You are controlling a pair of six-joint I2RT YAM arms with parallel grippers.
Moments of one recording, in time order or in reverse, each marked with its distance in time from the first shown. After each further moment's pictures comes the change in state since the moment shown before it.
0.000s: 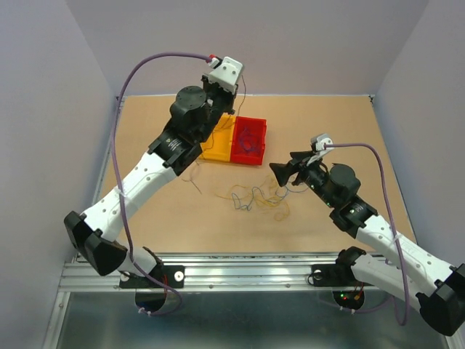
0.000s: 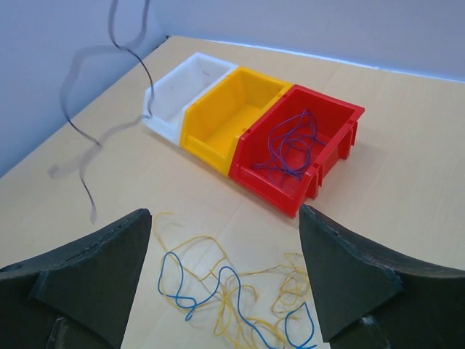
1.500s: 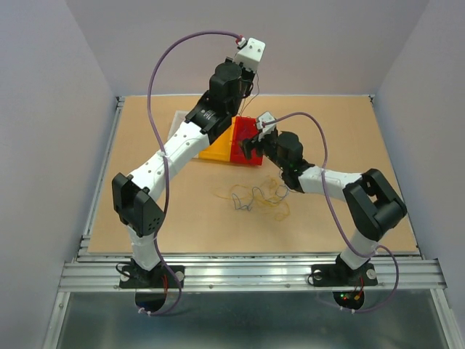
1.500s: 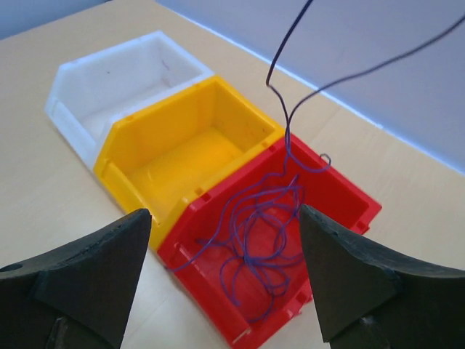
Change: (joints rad) left arm 0.039 0.444 0.384 -0.077 -0.156 -0.006; right arm -0.018 0.831 0.317 0.461 -0.039 -0.316
